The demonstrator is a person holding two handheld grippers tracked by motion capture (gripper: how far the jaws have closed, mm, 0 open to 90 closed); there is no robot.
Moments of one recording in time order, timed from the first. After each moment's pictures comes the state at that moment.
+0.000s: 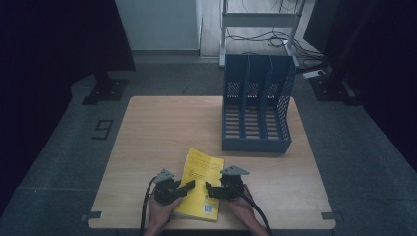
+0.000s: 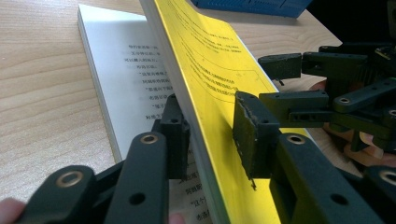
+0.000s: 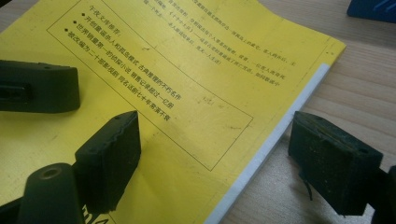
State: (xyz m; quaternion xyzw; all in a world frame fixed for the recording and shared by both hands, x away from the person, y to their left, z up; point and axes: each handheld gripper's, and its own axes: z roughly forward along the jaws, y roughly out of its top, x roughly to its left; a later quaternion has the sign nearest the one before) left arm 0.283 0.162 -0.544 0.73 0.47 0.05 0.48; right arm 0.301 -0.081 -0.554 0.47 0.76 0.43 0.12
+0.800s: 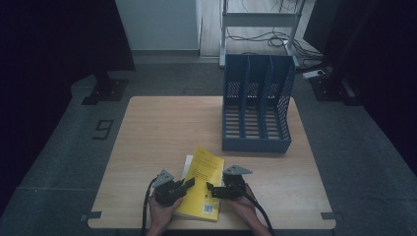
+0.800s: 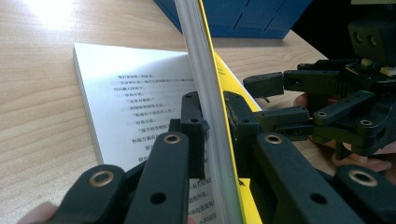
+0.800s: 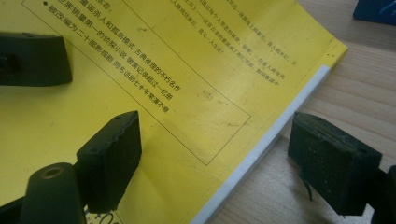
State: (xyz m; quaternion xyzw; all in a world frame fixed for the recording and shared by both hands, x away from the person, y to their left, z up) left arm 0.273 0.158 -0.536 0.72 0.45 0.08 0.52; right arm 0.303 -0.090 -0.554 0.45 0.77 0.44 0.10
